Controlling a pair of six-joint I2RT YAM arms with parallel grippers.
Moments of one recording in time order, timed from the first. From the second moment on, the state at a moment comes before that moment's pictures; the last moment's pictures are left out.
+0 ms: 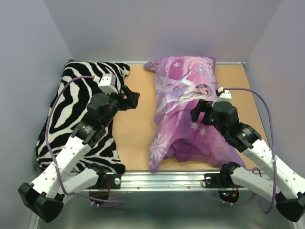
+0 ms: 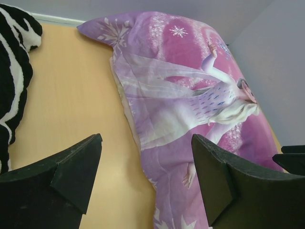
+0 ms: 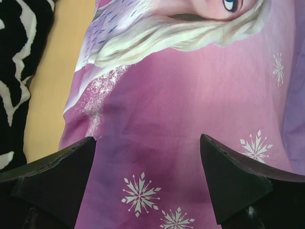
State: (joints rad) left arm -0.55 0.88 0.91 -0.18 -0.14 -0.46; right arm 0.62 0.83 0.87 -0.51 0.35 0.54
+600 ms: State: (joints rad) left arm -0.55 0.88 0.91 -0.18 -0.10 -0.46; right arm 0.62 0.82 0.87 -0.51 0.35 0.54
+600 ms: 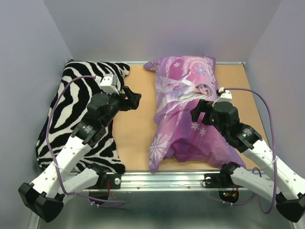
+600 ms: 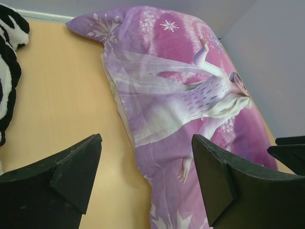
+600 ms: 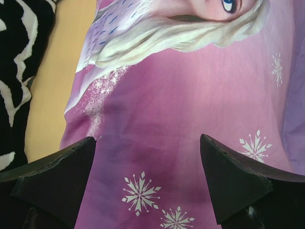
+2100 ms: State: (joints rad) left arm -0.66 1.61 0.94 0.37 0.26 -0.64; right arm 0.74 1.30 1.19 -0.60 0.49 0.46
